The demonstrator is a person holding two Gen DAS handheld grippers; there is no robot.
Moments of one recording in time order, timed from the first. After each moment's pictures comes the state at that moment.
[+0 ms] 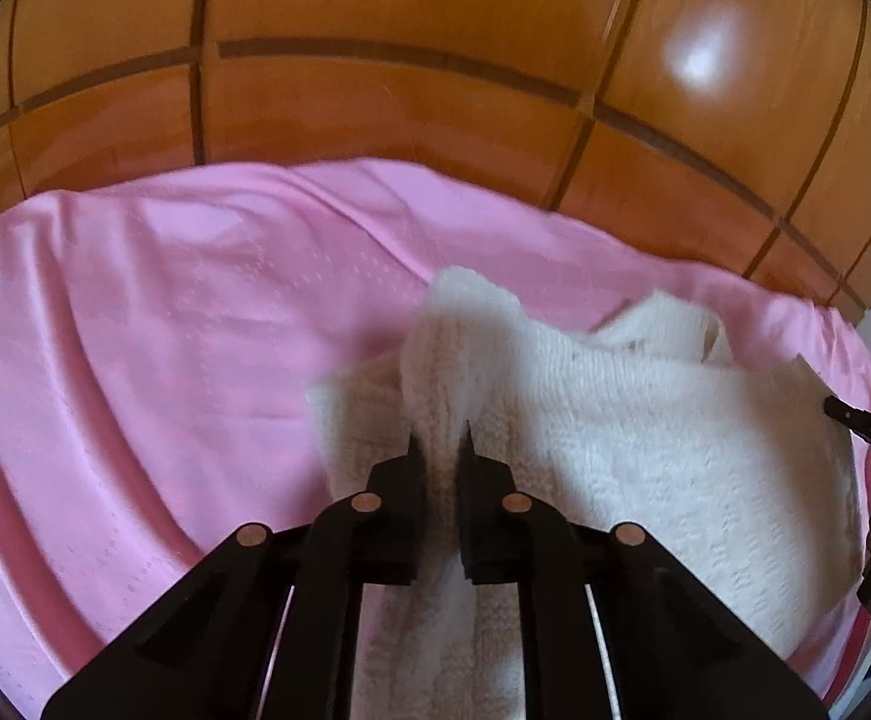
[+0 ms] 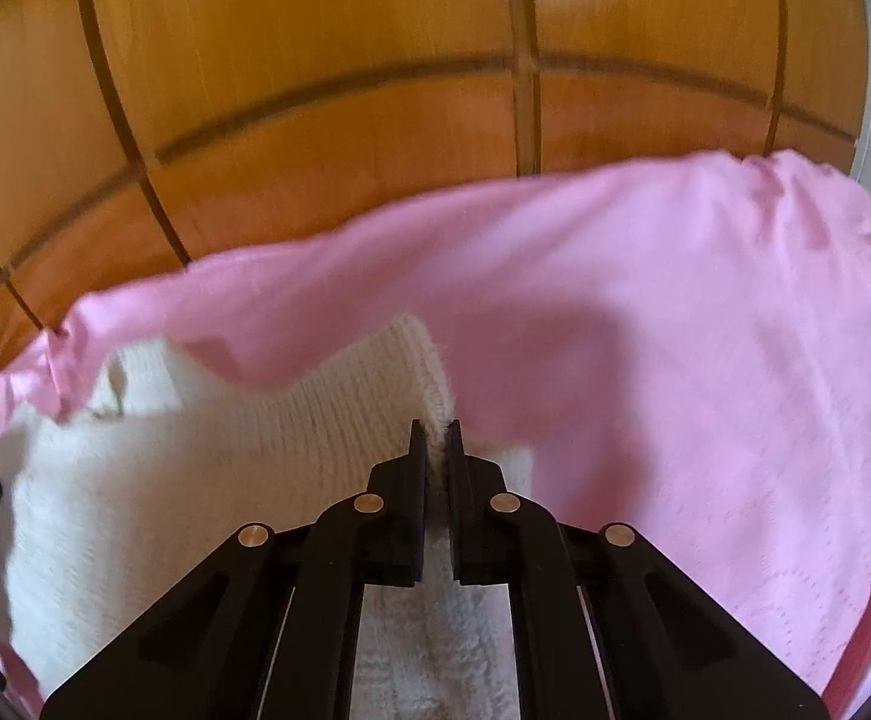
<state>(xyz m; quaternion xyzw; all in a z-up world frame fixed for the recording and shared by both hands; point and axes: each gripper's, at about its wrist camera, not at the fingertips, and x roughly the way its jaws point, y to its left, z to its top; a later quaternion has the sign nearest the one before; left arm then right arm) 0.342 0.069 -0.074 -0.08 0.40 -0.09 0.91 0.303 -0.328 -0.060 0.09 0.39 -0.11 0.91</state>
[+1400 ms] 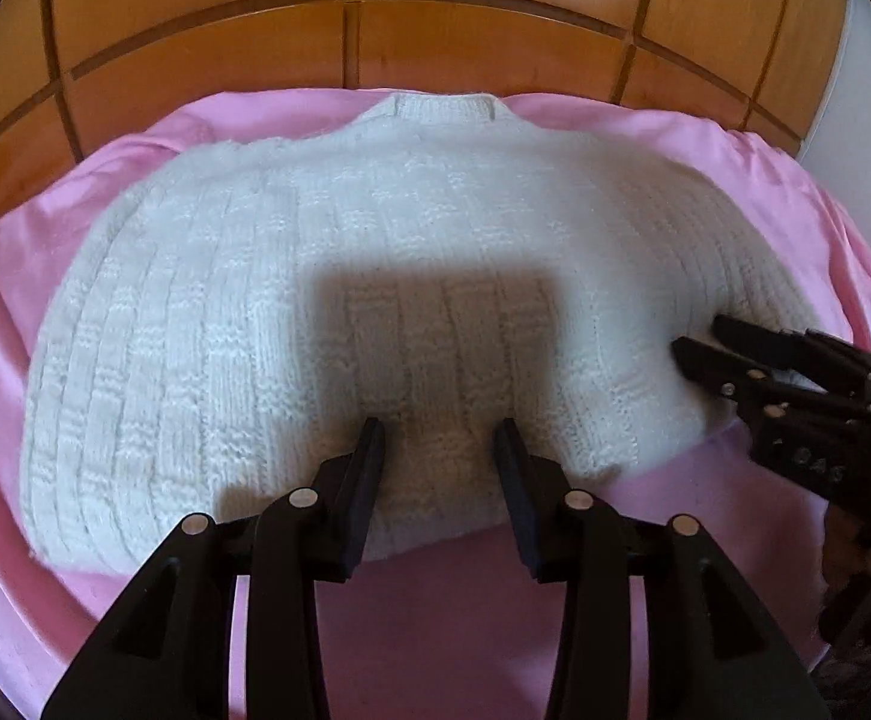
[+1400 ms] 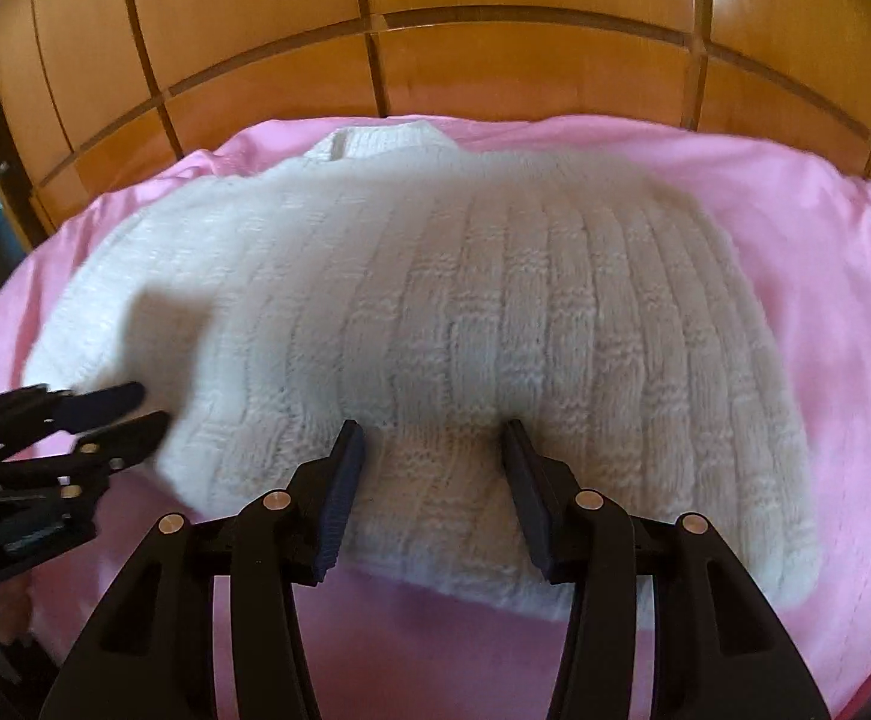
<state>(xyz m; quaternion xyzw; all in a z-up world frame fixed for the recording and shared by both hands) 0.227 -0.062 -0.108 0.03 0.45 -0.17 0.88 0.197 -0.205 -0.120 0.01 0.43 0.03 0.90</state>
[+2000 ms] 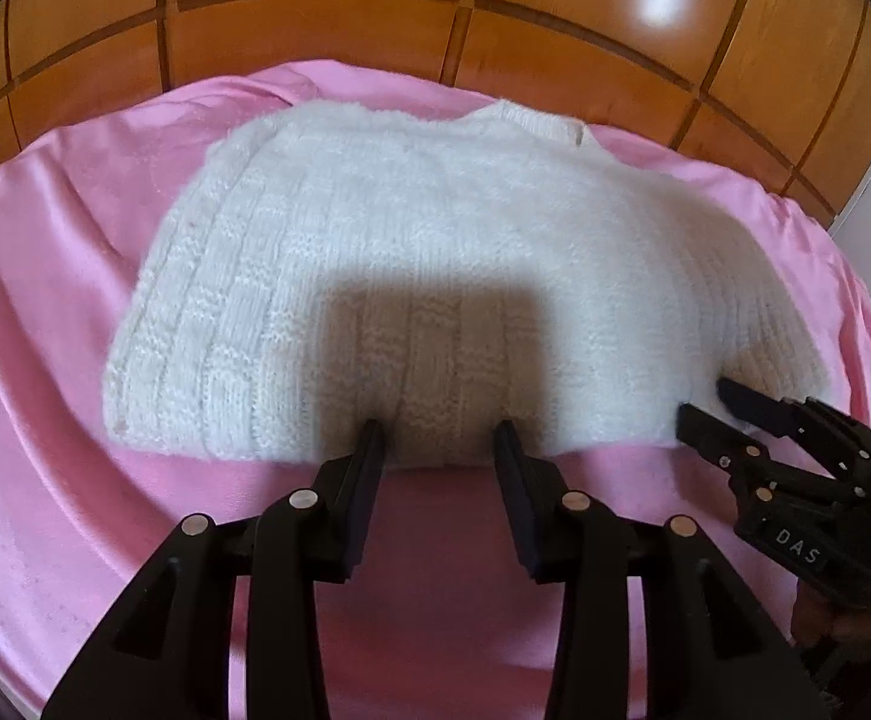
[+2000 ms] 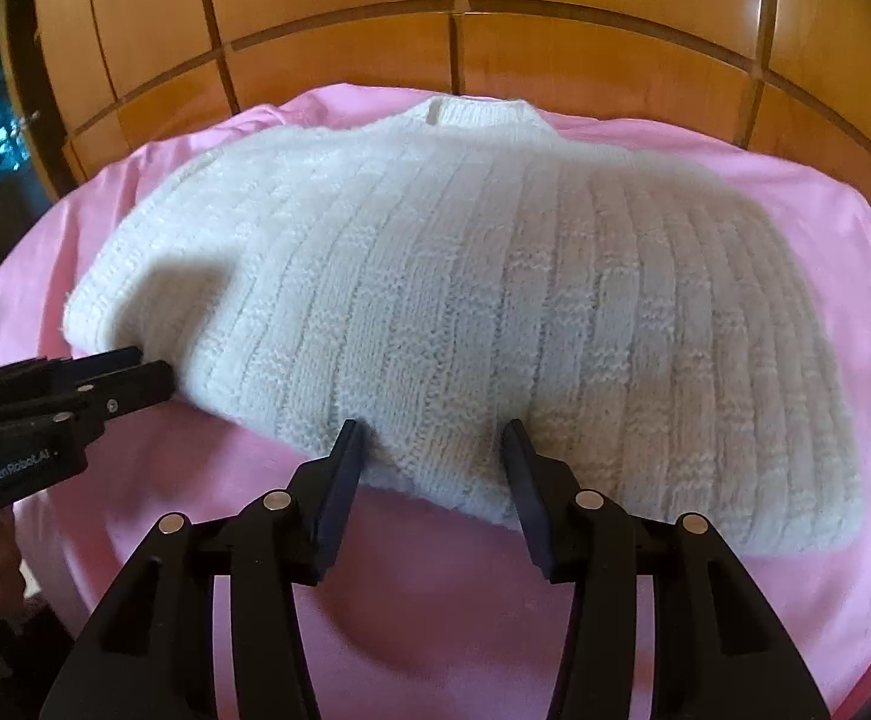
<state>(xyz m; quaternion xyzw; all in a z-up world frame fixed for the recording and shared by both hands) 0.199 -0.008 -0.104 -0.04 0.45 -0.12 0.88 0.177 -0.160 -0.123 -0.03 0.44 0.07 0.89</state>
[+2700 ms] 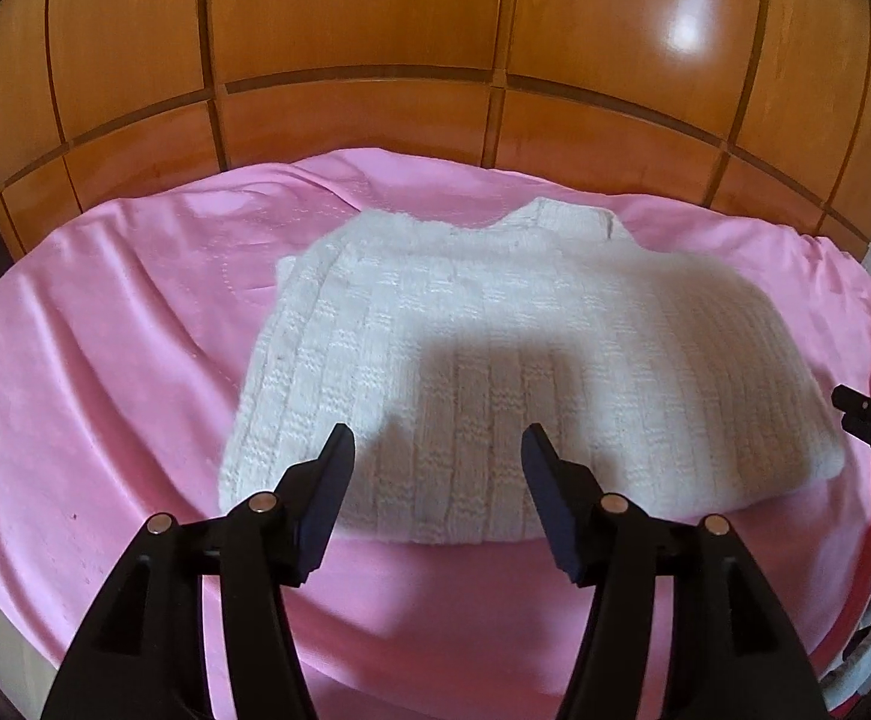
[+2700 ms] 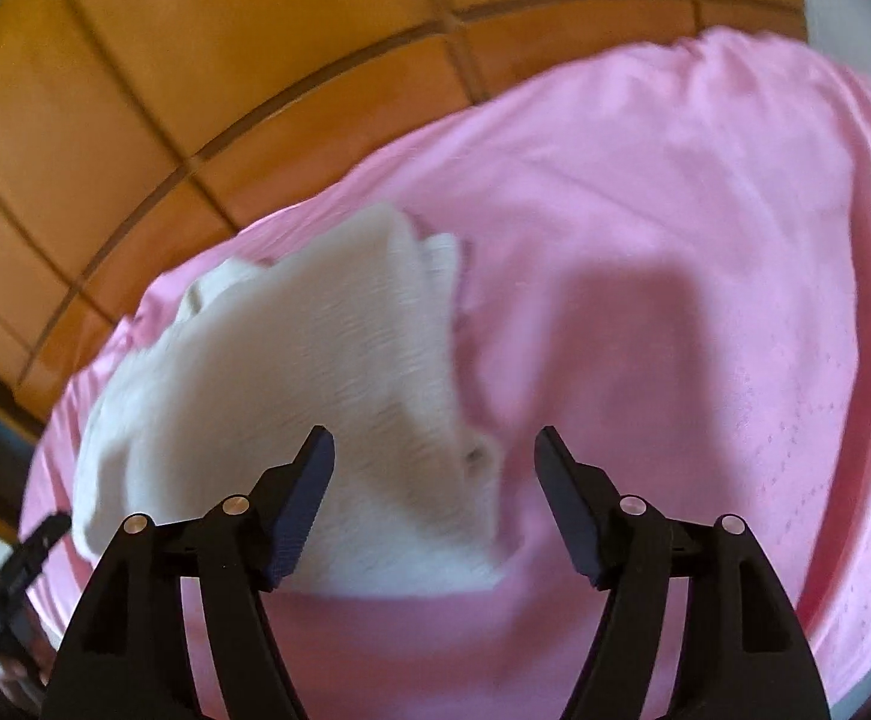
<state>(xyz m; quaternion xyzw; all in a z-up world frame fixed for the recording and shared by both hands) 0.202 -0.008 -0.050 -0.01 0.40 -0.05 0.91 0.163 -0.358 -0.085 0.22 0.41 -0.06 0.88</state>
